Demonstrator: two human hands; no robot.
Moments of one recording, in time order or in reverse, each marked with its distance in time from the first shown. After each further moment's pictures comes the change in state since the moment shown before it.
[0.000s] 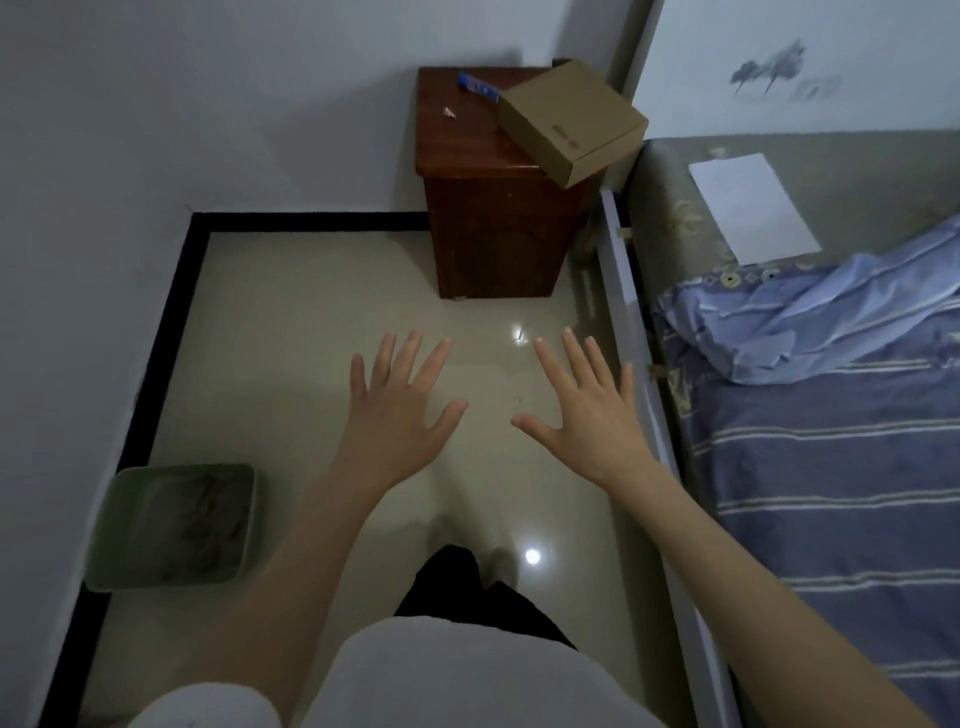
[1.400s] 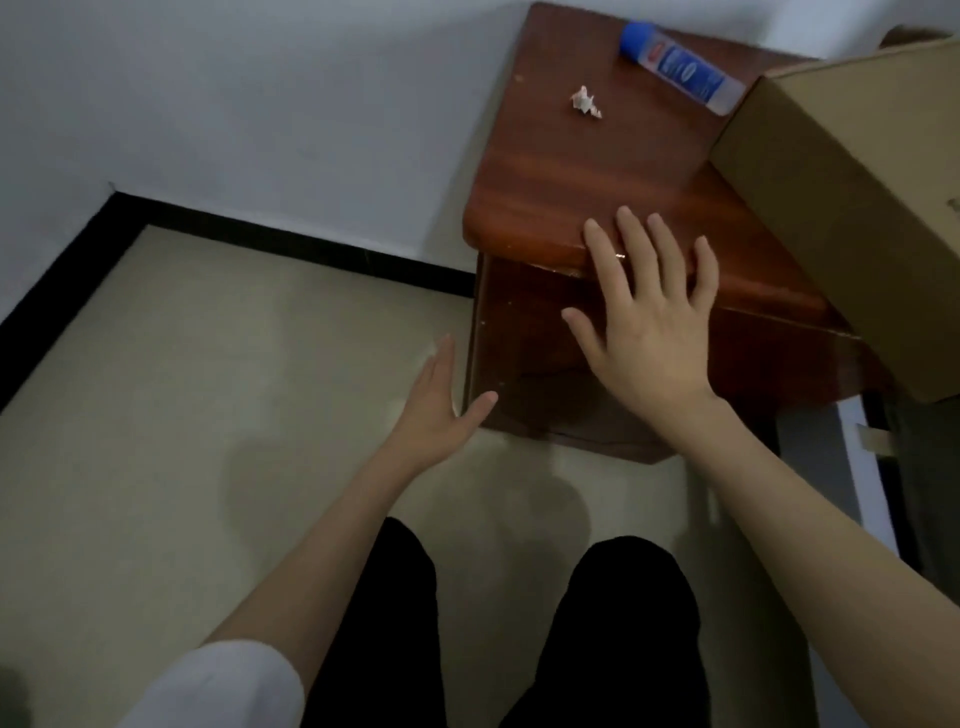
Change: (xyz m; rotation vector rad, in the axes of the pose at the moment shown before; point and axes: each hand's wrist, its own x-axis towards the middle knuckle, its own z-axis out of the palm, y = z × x) left_hand 0.580 -0.212 0.308 -0.768 0.029 -0.288; right_hand 0.682 0.067 0.162 -0.349 0.655 -0.334
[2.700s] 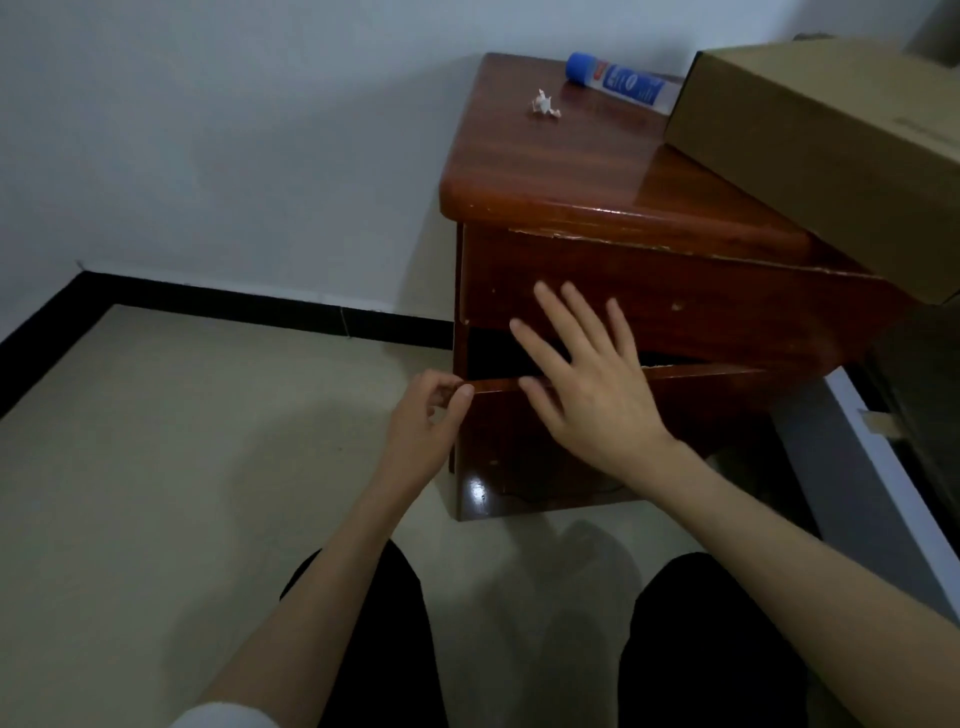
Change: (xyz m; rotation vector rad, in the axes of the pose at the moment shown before) left_hand 0.011 -0.039 0.033 -0.205 0.341 0.314; right_hand -0.062 -0.029 0.049 0.080 -0.013 -0.145
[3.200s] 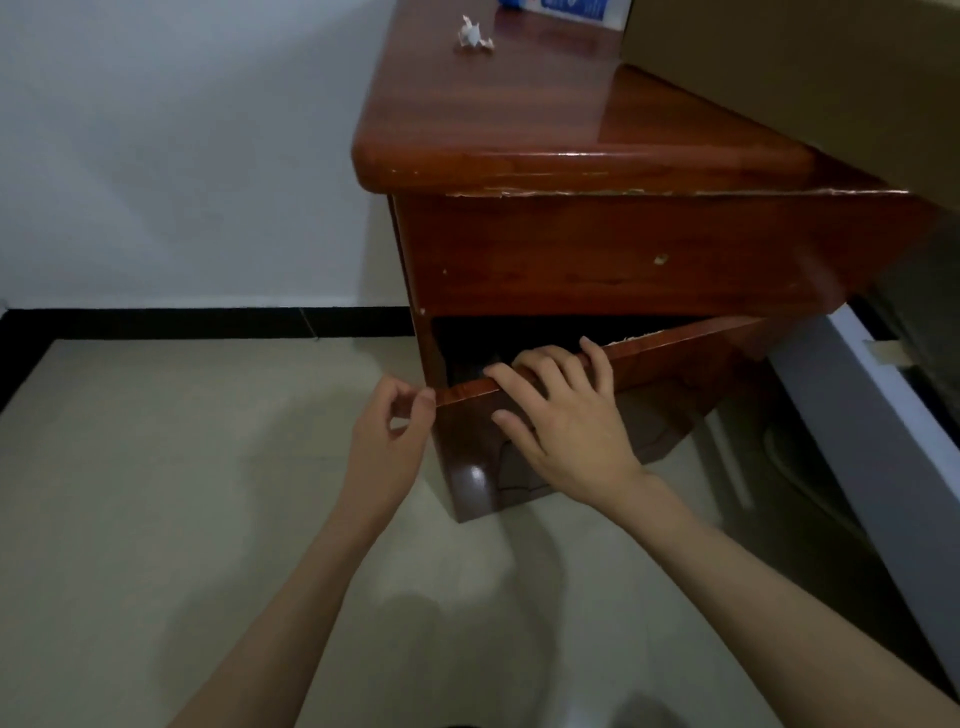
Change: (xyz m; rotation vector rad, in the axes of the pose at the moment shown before) left_hand 0.001 -0.002 0.000 -0.081 -0.029 -0.066; right_hand -0.030 -0.010 0.063 0.083 0.024 0.132
